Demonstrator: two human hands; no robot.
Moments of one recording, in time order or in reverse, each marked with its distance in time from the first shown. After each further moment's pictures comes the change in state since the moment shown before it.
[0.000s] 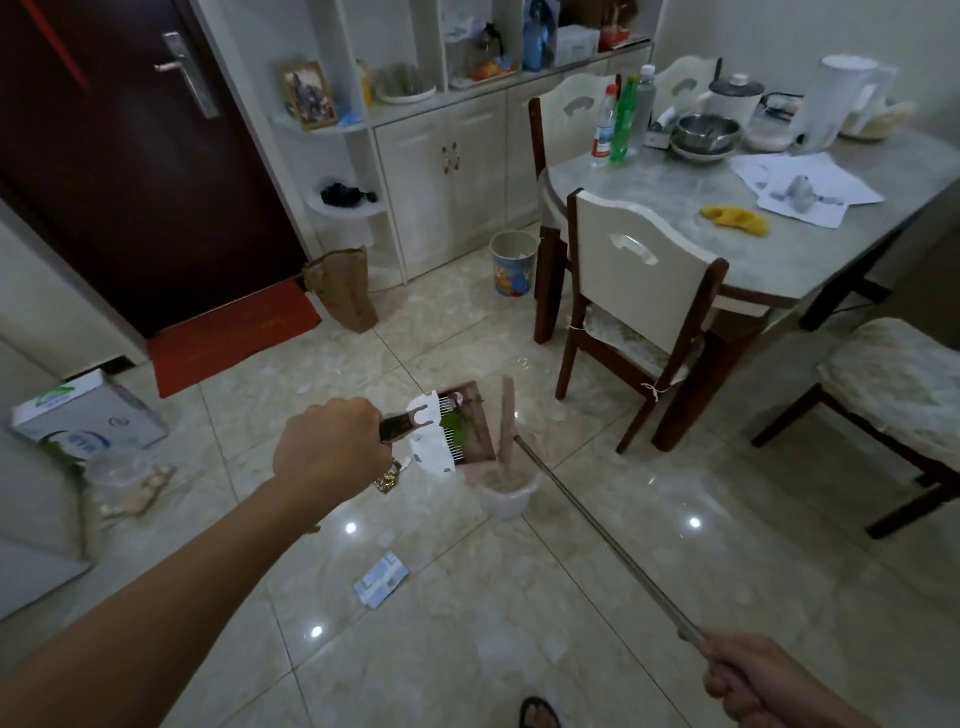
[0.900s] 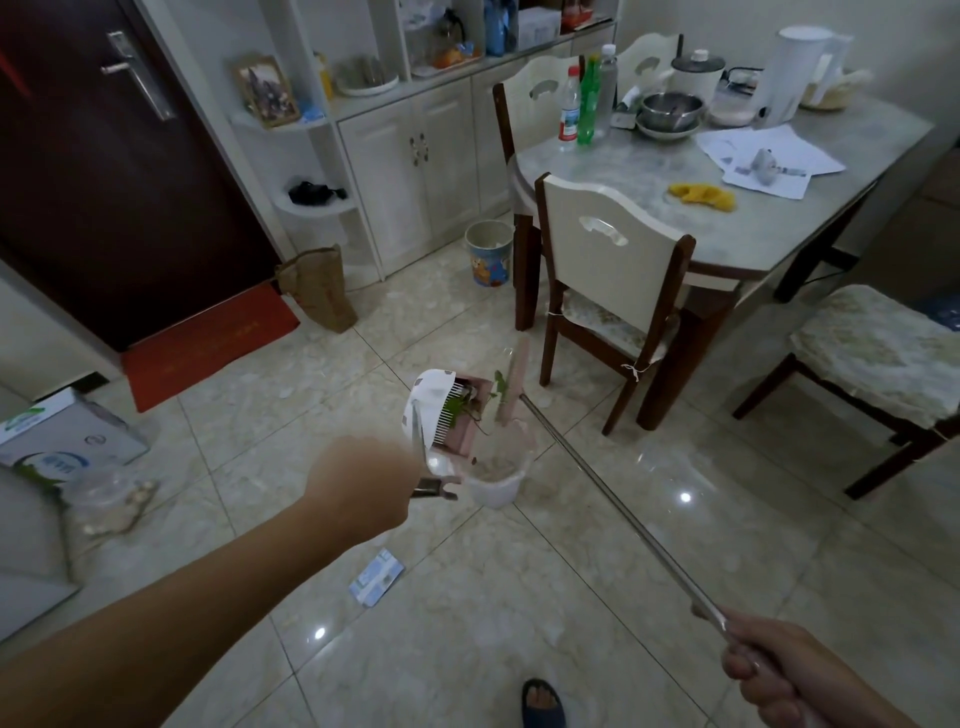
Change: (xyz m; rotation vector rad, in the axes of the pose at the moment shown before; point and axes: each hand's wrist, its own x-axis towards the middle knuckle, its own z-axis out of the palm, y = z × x) left_hand -0.024 0.041 0.017 0.388 -0.070 0.542; right_hand -0.031 0.004 -0.025 0.272 -0.045 0.063
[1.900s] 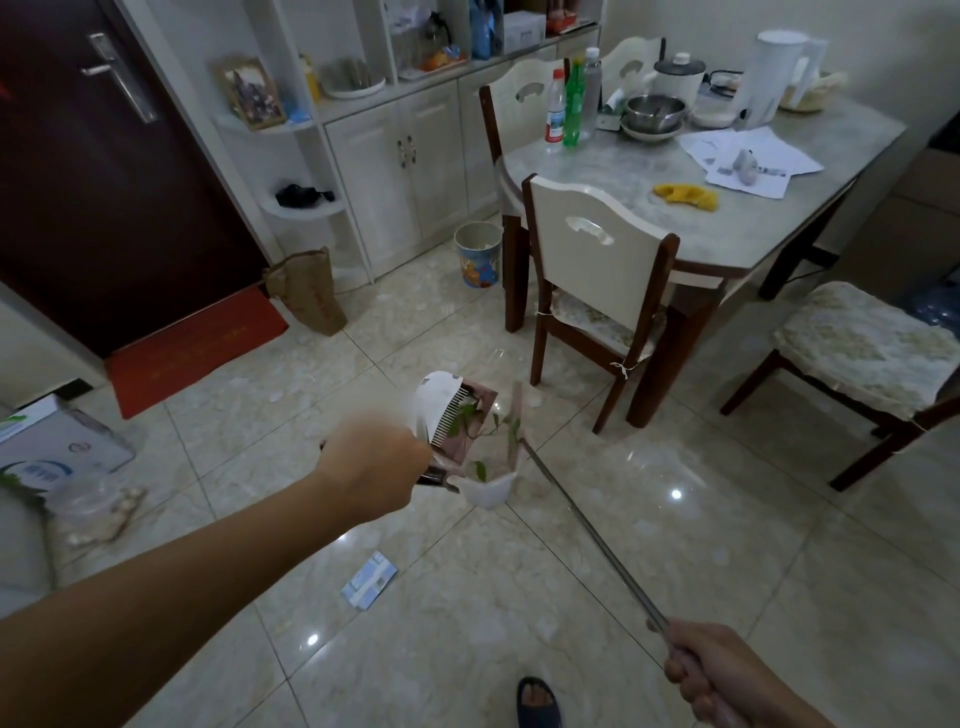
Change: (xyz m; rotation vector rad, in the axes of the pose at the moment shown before) left_hand 0.015 0.002 -0.015 0.049 0.026 0.103; right_hand 0.016 0.035 0.041 -0.101 0.154 -0.060
